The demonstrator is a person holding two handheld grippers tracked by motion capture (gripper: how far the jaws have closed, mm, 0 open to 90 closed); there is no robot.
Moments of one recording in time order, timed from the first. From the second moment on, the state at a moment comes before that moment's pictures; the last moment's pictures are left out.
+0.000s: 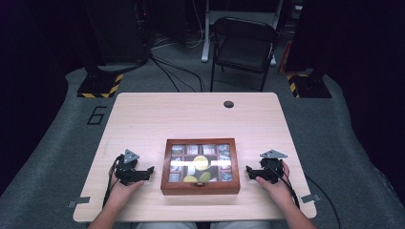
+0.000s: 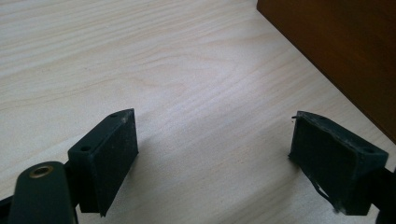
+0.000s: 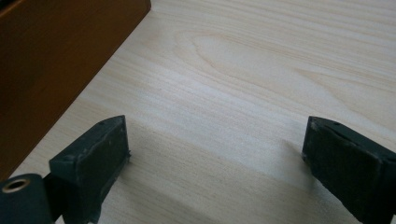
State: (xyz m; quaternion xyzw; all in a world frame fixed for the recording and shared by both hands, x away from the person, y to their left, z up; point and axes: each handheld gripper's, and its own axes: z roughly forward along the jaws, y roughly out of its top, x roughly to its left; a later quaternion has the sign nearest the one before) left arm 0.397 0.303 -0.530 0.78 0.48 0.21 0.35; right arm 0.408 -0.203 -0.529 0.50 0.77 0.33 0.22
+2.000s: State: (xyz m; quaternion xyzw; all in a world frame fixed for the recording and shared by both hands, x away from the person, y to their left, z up) left arm 0.377 0.295 -0.495 0.76 0.49 0.17 0.38; right arm 0.374 -0.216 -0.482 0.49 0.77 0.35 0.20
